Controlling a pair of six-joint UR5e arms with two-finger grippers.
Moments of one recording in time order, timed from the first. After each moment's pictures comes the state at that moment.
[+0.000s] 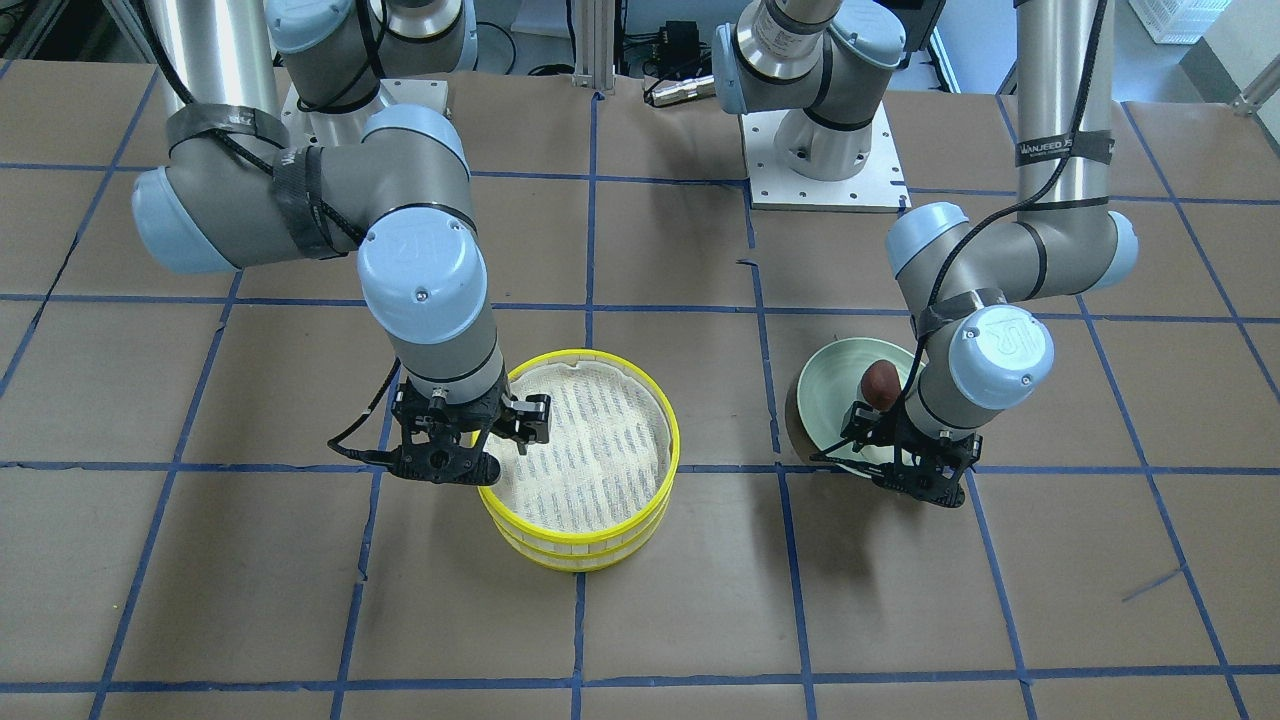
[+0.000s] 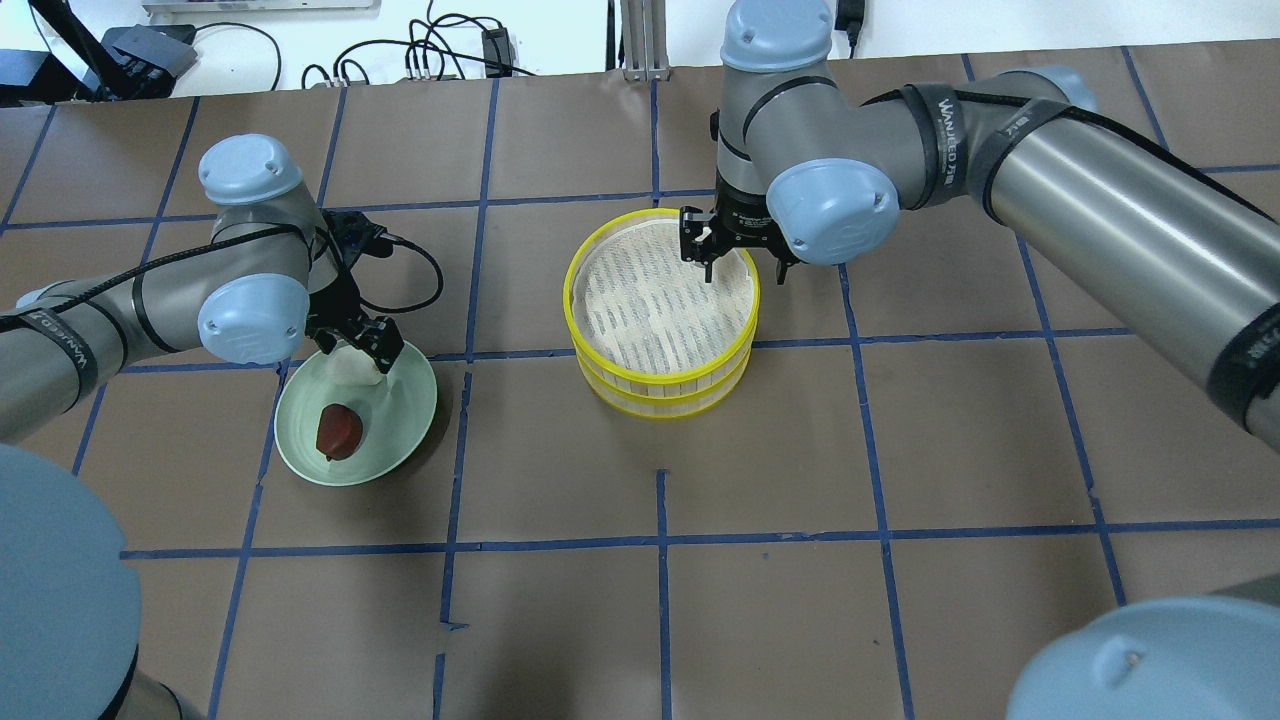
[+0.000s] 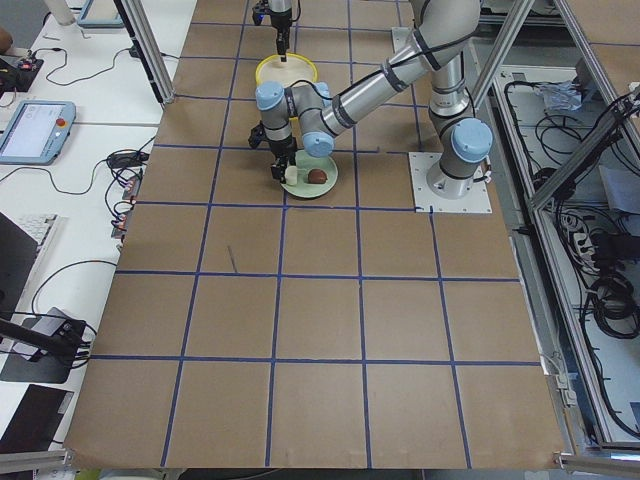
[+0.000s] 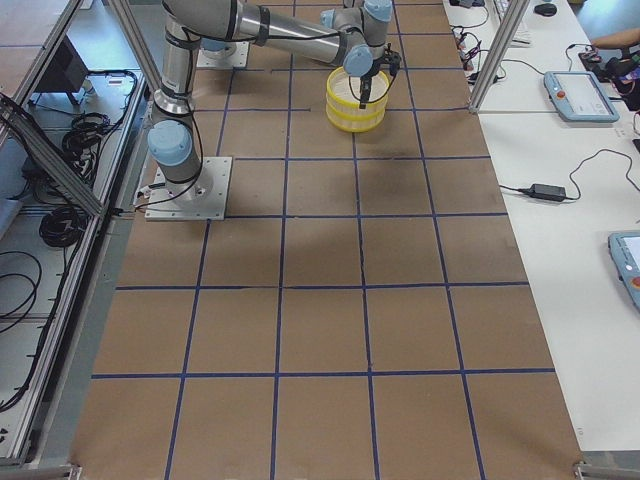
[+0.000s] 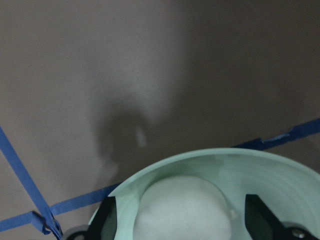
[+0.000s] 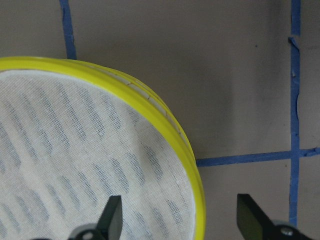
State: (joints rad) left arm -1.39 -1.98 -1.89 -0.94 1.68 0.51; right arm 1.80 -1.15 1.57 -1.96 -1.57 0.31
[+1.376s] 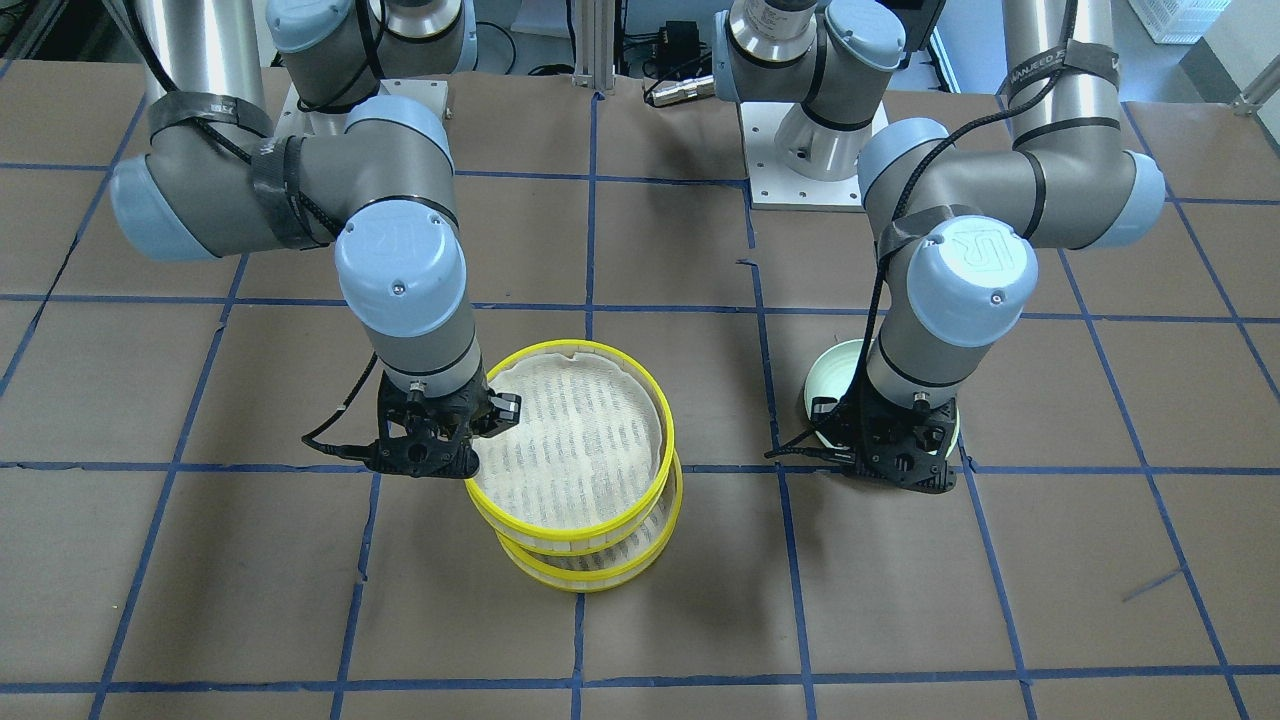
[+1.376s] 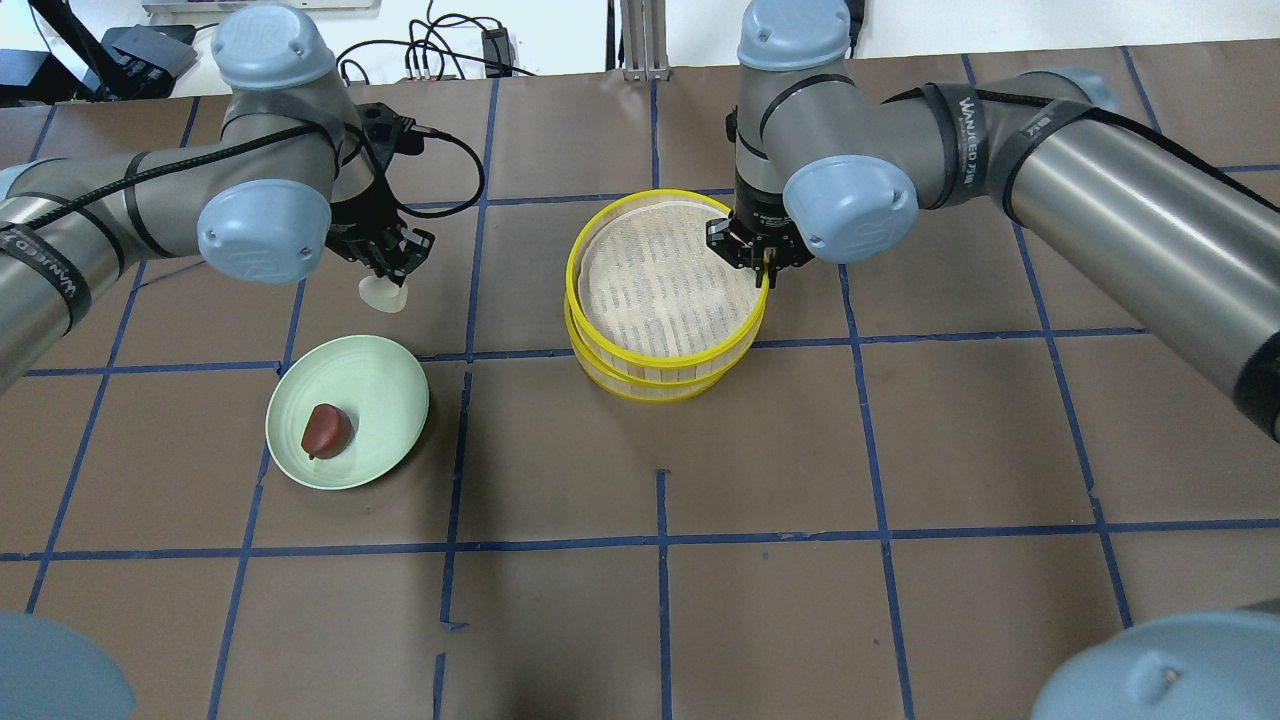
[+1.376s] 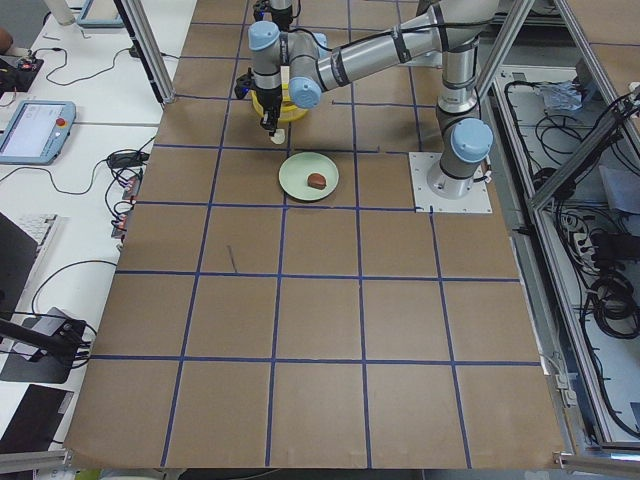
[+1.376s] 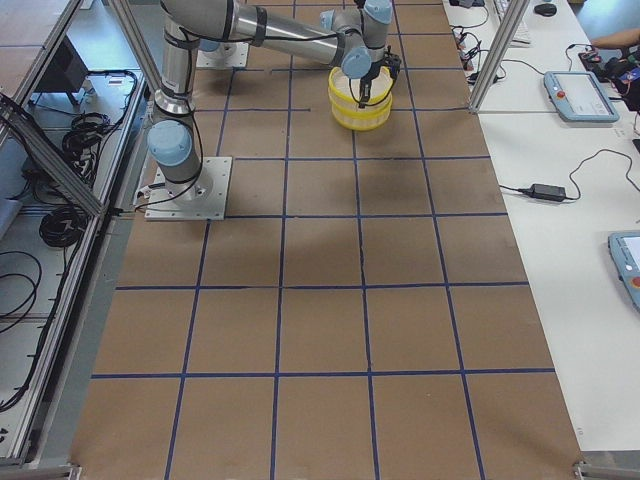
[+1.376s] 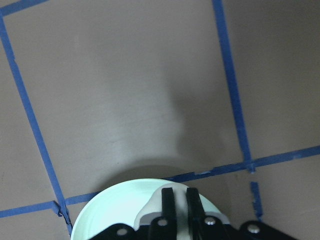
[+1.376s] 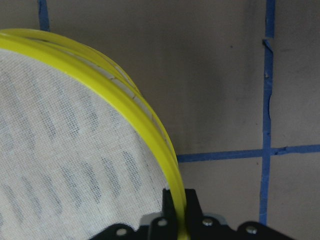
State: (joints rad) left arm -1.55 -1.88 -1.69 -1.13 1.65 0.24; right arm 1.77 -1.21 1.58 -1.90 -1.60 0.24
